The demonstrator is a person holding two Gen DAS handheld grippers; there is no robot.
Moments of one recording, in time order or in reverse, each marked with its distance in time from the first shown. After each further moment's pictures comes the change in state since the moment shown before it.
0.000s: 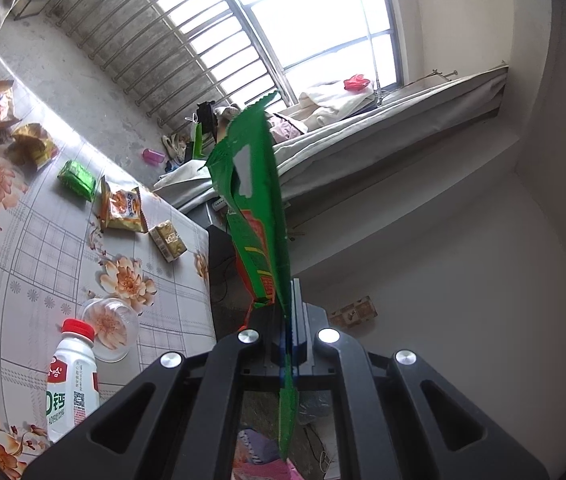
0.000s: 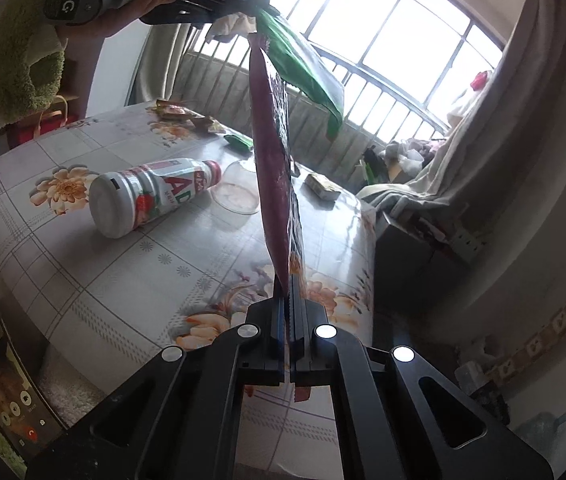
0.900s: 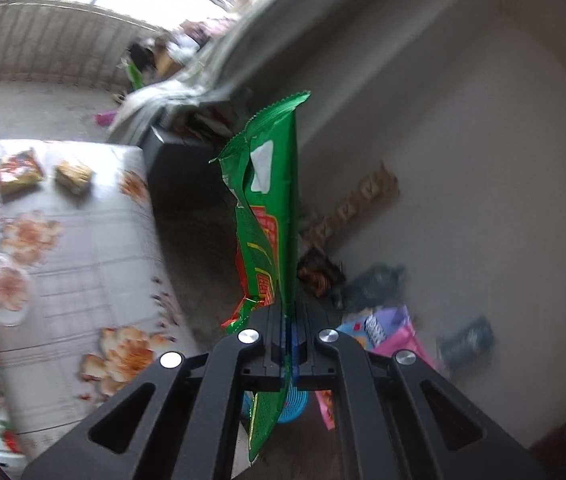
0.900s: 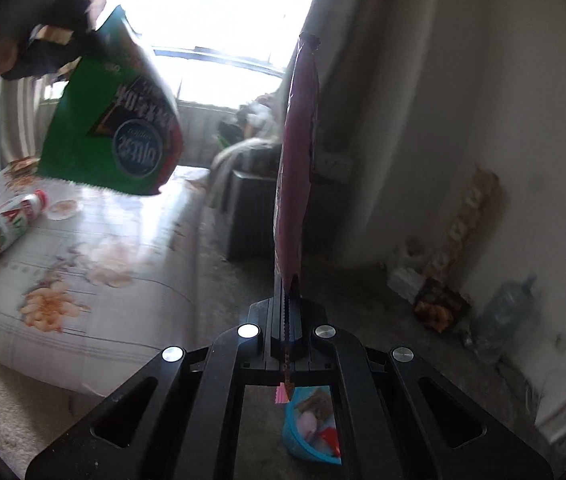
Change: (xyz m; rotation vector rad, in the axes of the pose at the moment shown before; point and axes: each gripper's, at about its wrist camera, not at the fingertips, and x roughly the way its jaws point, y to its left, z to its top) left arm 0.162 -0.136 -0.145 0.374 0.419 0.094; right arm -0.054 -0.177 -0.115 0.469 0.099 -0.369
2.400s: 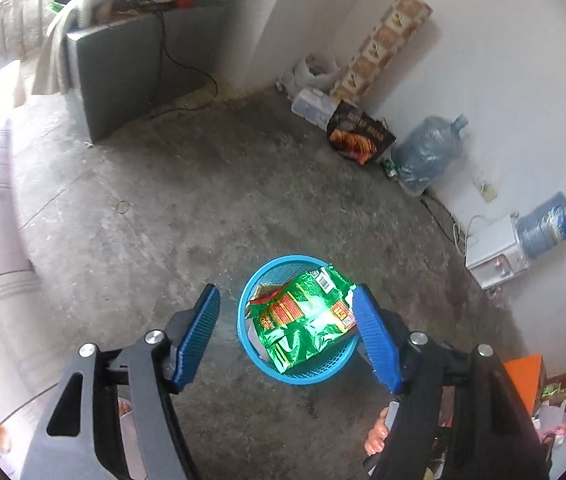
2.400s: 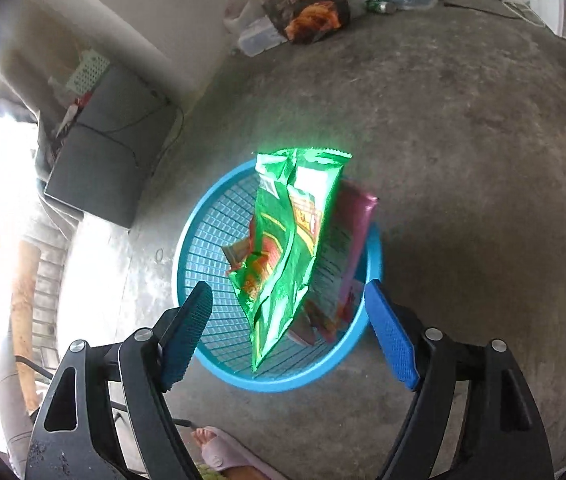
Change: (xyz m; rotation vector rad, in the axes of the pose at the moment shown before) left arm 0.305 -0.061 -0.104 0.182 0.428 0.205; right arm 0.209 -0.221 -0.248 1.027 0.541 -0.029
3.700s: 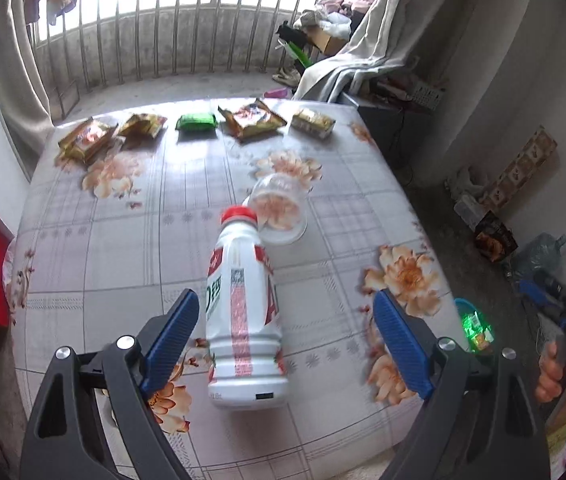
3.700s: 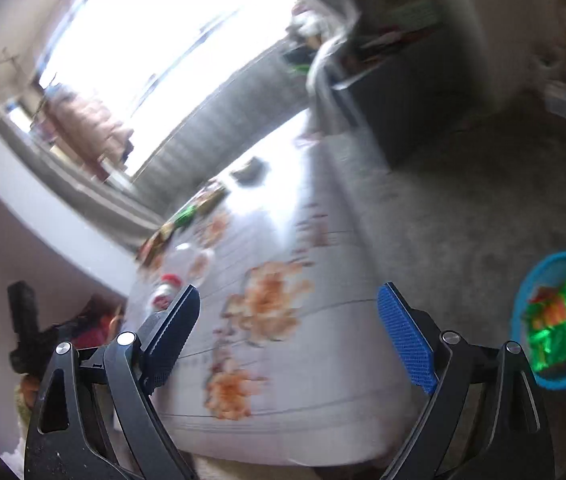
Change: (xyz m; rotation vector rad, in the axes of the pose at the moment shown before) left arm -0.336 0.276 -0.186 -0.323 -0.255 0.414; right arm -0.118 0.378 -0.107 -0.698 0.244 0.588
